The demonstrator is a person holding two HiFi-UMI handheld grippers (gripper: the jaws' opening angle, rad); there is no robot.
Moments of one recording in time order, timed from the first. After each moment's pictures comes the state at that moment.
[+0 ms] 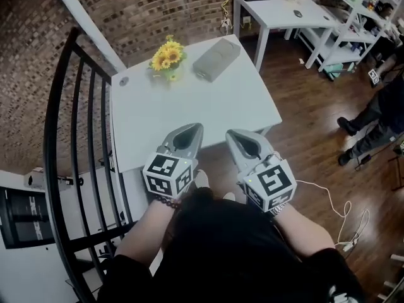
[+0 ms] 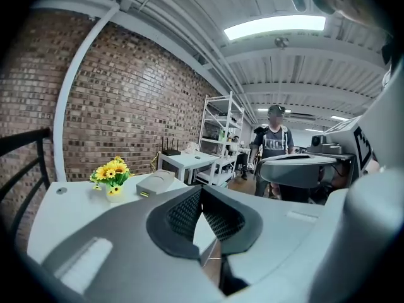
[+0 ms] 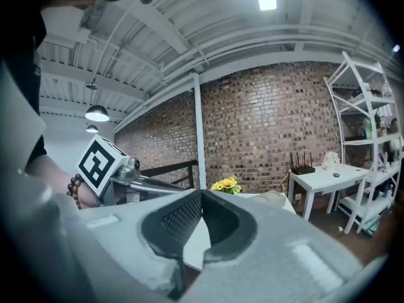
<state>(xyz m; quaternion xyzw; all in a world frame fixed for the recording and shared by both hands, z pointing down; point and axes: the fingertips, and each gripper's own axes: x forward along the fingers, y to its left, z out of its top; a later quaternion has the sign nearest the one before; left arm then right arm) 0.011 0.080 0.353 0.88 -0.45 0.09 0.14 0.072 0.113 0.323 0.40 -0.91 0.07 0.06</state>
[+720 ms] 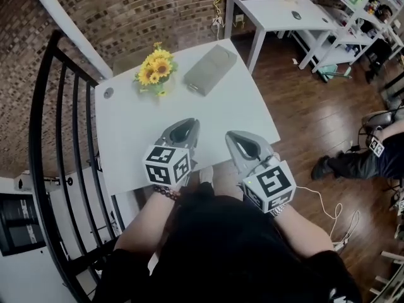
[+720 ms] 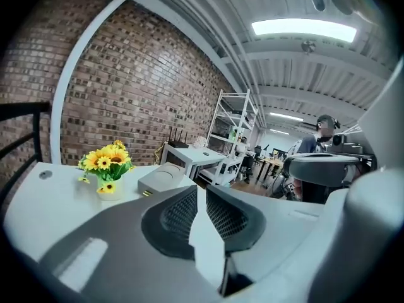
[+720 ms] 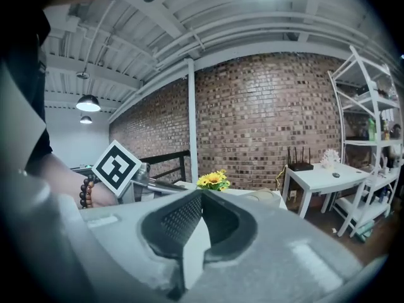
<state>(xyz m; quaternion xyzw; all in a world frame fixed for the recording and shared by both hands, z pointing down) 0.000 -0.049 0.397 0.86 -0.46 0.08 0.21 0.073 0.009 0.341 0.41 -0.90 0.08 0.11</state>
